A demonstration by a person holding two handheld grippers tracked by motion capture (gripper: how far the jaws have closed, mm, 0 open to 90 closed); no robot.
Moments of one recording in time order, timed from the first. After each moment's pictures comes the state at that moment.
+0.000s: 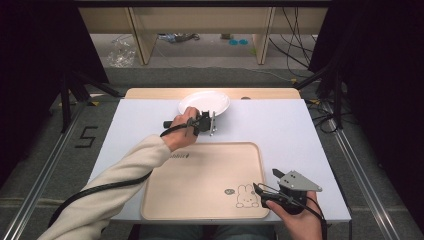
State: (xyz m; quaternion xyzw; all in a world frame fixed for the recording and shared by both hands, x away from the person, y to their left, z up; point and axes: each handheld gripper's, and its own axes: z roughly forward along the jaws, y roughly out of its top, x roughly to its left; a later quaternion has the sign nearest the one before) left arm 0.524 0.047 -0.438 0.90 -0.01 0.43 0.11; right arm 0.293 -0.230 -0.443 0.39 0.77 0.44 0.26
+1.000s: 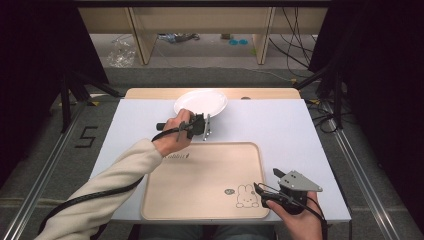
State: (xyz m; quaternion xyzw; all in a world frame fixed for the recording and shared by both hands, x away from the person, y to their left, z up) left arm 0.501 0.063 -0.427 0.89 -0.01 0.44 0.13; right arm 0.293 -0.230 -0.443 0.39 0.77 0.44 0.26
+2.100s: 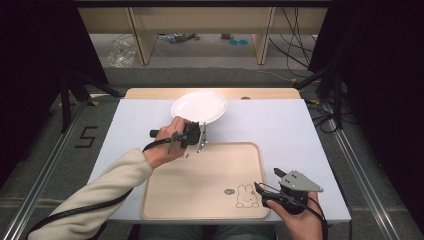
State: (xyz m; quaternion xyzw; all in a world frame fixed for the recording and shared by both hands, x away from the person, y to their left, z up) left arm 0.457 0.076 -0.415 0.88 -0.03 0.46 0.13; right arm 0.292 -0.231 -0.441 0.40 0.76 0.44 0.26
